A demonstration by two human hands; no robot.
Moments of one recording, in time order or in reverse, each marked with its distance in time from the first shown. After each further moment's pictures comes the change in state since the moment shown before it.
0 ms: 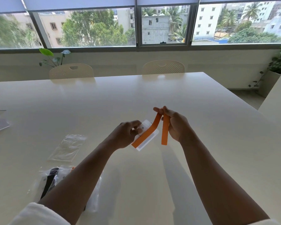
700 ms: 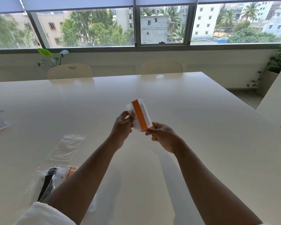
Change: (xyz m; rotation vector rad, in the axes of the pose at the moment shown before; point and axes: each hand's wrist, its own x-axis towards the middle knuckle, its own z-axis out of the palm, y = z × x) left_hand 0.011 0.019 0.006 -0.857 0.291 -0.297; right_hand -0.014 0.036 0.006 -0.387 -0.207 0.088
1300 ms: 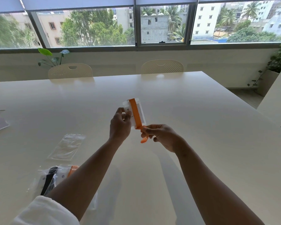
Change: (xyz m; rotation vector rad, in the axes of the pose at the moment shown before) left_hand 0.003 -0.003 0.001 0.437 0.311 0.184; right_hand -0.009 -0.009 0.003 -0.137 -0.059 -0.009
